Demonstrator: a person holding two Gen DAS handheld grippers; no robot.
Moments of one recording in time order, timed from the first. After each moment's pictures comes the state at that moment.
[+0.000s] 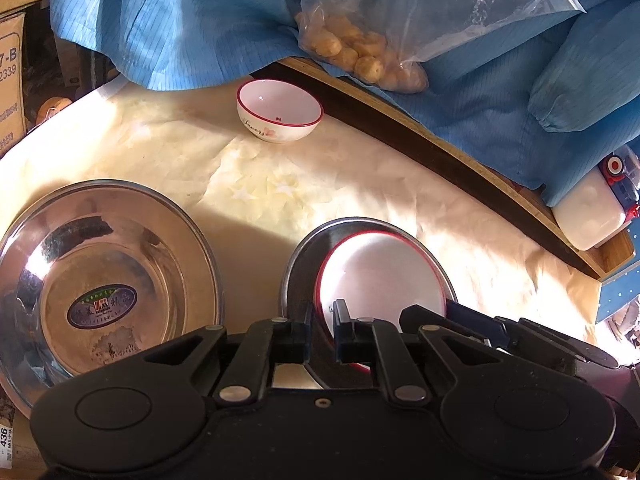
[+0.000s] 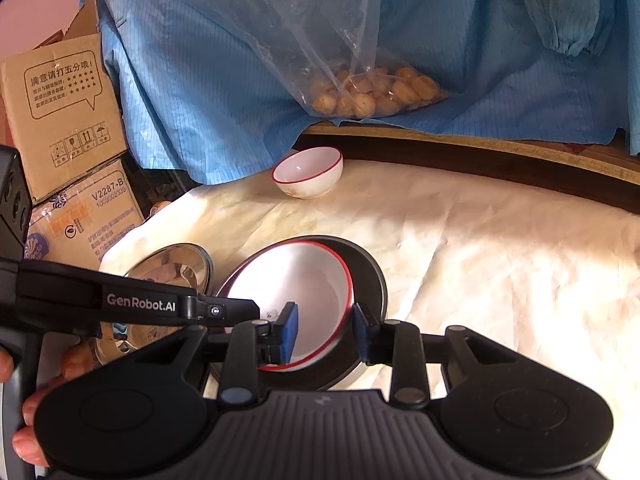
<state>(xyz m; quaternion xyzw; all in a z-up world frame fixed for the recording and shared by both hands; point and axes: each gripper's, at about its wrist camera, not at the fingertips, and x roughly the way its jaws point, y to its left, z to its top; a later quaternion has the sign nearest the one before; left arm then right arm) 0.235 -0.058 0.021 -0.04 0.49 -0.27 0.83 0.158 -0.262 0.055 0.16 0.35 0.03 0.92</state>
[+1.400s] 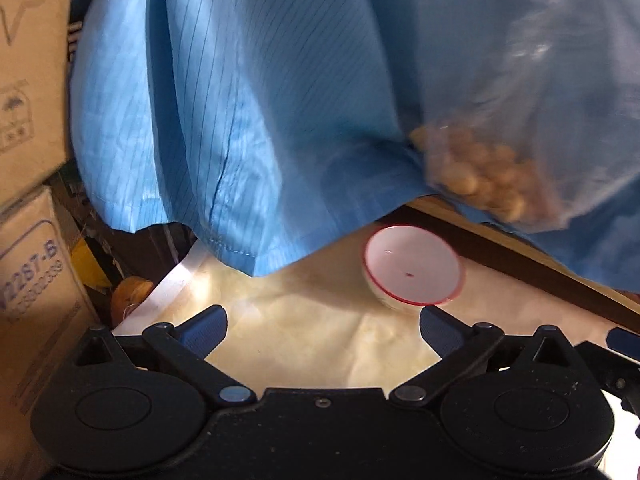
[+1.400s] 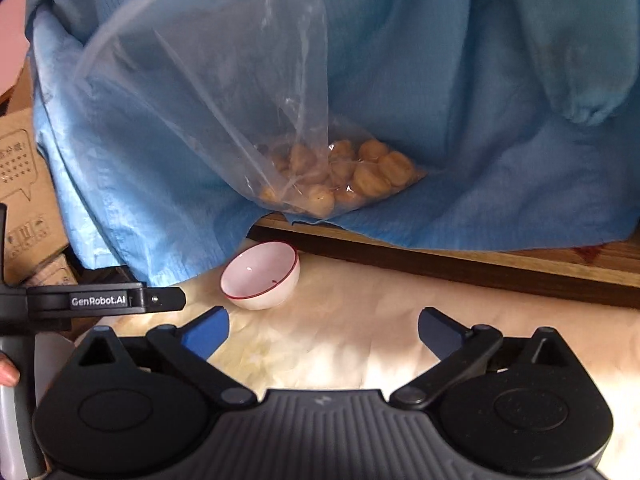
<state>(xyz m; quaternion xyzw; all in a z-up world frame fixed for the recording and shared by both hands) 0.349 -0.057 0.039 0.03 0.40 -0.14 0.91 0.250 -0.306 0.069 0.17 0.30 -0.01 0.94</state>
